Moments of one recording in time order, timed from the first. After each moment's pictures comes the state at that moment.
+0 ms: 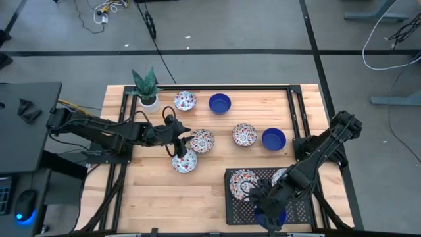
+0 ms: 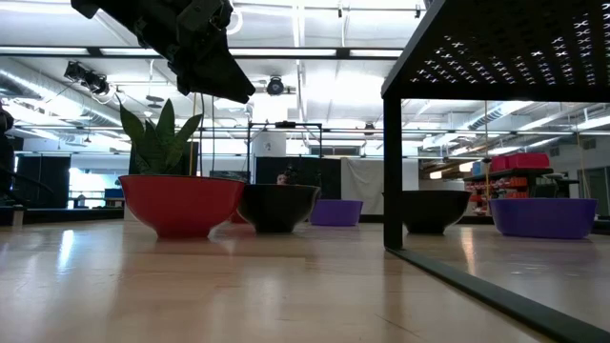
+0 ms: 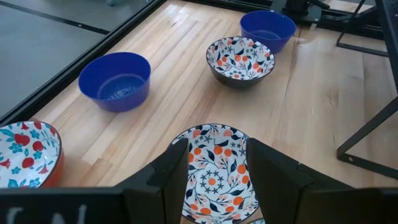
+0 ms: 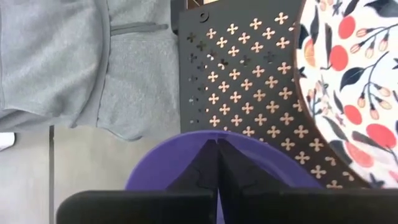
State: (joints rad) left arm -0.12 1.19 0.74 -0.11 -0.45 -0.30; right arm 0.75 1.60 1.35 -0.73 -0.05 0.86
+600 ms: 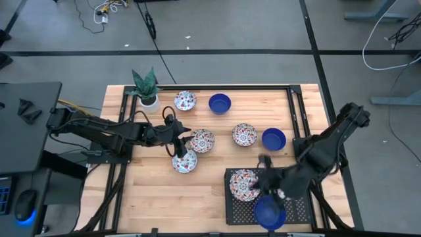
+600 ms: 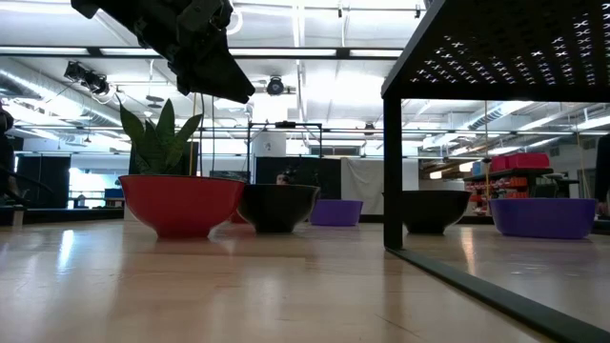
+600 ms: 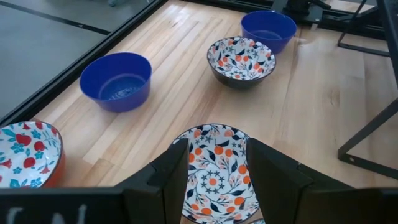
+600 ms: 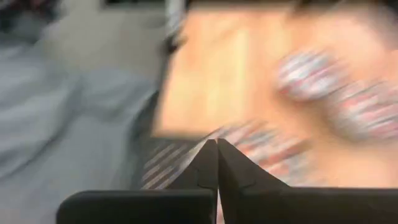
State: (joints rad) left arm -0.12 1.19 0.74 -0.11 -0.46 -0.30; right arm 0.71 1.41 1.45 -0.78 0.41 0.45
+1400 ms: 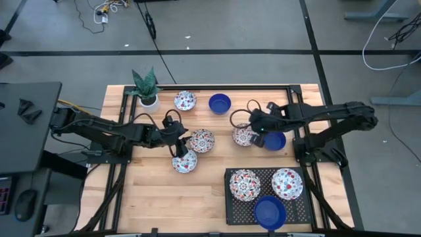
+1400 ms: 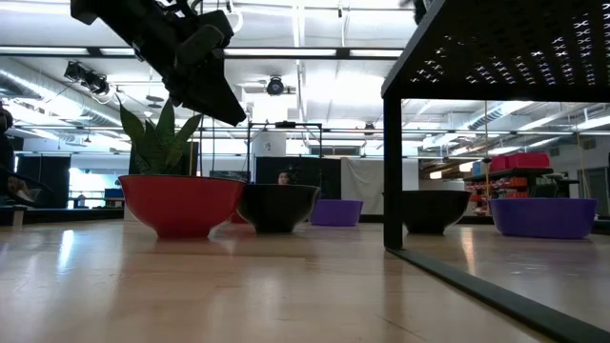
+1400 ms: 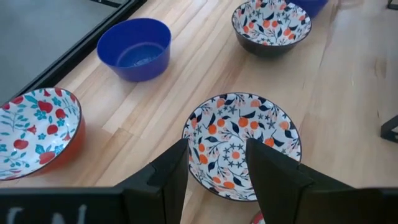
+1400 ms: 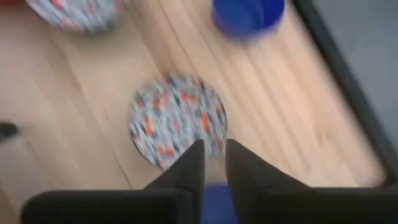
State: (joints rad) left arm -0.12 1.25 0.74 -0.20 -0.51 -0.35; right arm 0.03 1.28 1.20 -1.15 0.36 0.44
